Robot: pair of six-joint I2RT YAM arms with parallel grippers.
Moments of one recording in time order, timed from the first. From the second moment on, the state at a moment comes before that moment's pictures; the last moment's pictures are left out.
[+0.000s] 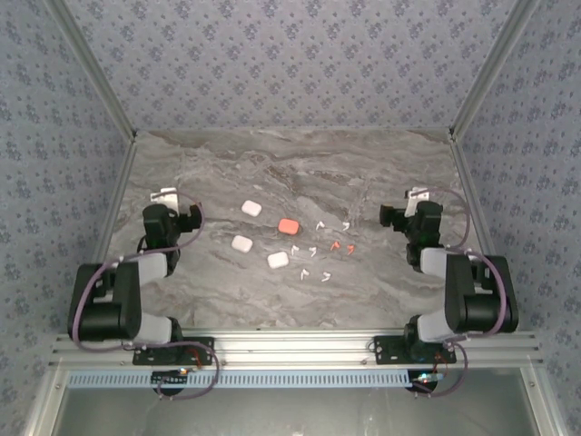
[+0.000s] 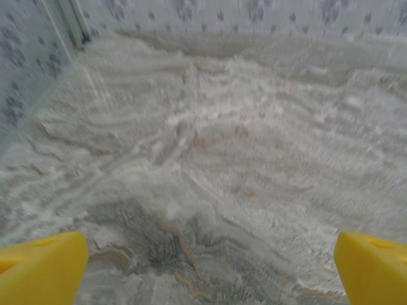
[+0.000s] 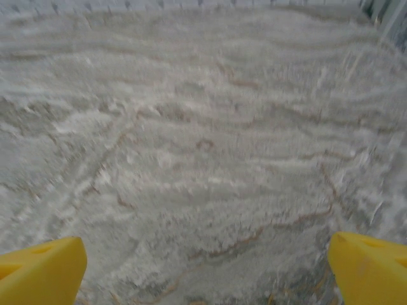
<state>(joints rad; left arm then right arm) 0.02 1.34 0.40 0.57 -0.05 -0.03 -0.05 1.40 0.43 0.53 -0.03 -0.02</state>
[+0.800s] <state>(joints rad) -0.06 1.16 0.66 -0.15 0.17 -0.56 0.37 1.58 0.98 -0.19 -0.24 -0.43</state>
